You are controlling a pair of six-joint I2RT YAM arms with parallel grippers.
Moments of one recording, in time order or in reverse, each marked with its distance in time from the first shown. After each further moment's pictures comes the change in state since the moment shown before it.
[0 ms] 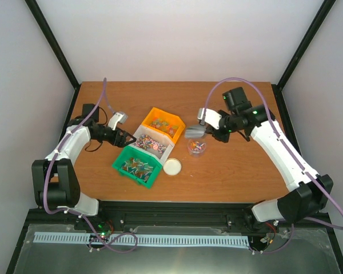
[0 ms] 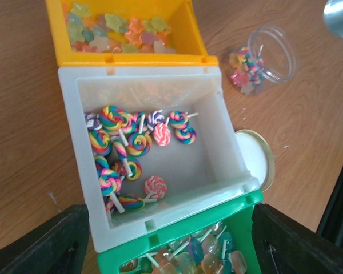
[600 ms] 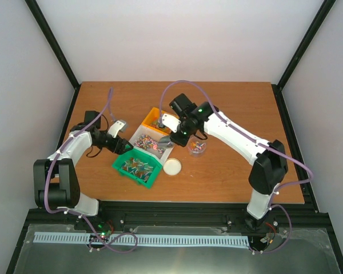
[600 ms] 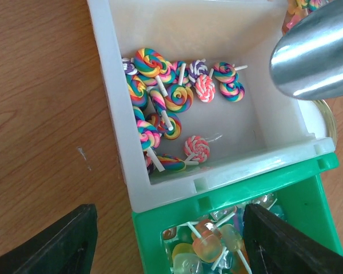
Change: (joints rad) left arm 0.000 -0.008 -0.118 0.066 -0.162 0.058; right arm 0.378 0.375 0.233 0.050 0.124 0.473
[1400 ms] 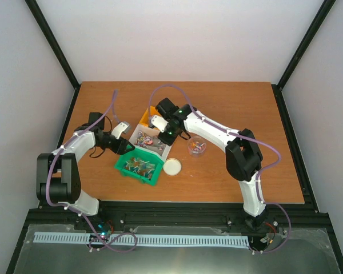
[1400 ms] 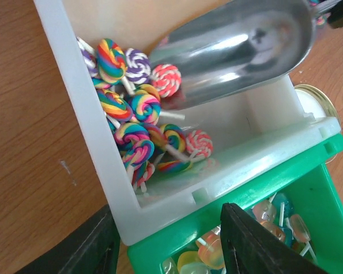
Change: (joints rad) left arm -0.036 0.053 -0.029 0.076 0.016 0.010; right arm 0.035 0.301 0.149 0.077 0.051 0.119
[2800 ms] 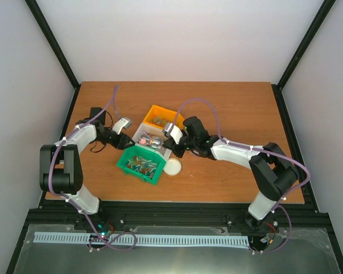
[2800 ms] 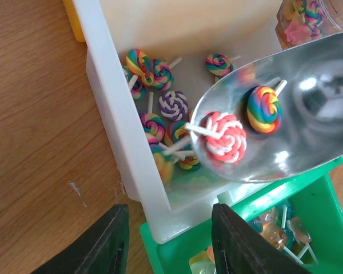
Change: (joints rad) left arm 0.011 0.100 0.110 -0.053 0.031 0.012; right arm -0.061 -0.378 -0.809 0.996 -0.291 0.055
